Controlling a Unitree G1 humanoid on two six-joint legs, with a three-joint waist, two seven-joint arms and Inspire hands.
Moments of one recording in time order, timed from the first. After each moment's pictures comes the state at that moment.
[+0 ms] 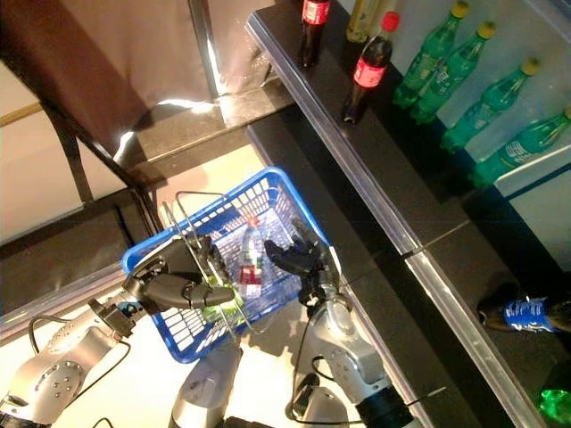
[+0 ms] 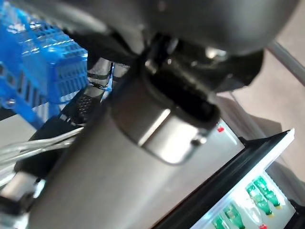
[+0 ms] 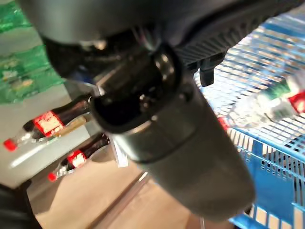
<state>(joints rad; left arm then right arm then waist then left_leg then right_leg) 0.07 0.66 -0.07 -0.27 -0.96 0.19 -0.38 -0.11 -0.33 0.36 -0.16 0.73 0.13 -0.43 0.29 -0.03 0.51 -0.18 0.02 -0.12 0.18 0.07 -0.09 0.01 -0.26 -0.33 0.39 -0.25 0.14</state>
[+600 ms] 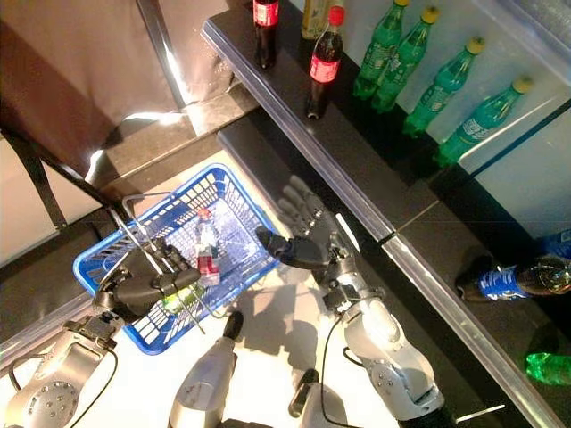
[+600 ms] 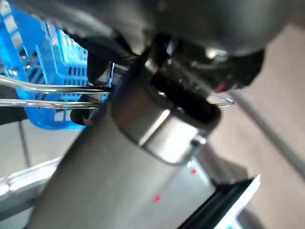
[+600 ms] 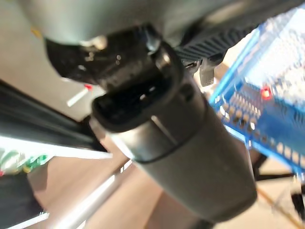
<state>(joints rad) 0.20 0.48 0.09 -0.13 -0.98 0.12 -0.24 -0.02 -0.44 0.23 -0.44 0.78 0.14 -0.01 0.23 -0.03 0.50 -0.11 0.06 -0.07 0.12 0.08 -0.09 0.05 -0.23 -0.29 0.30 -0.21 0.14</state>
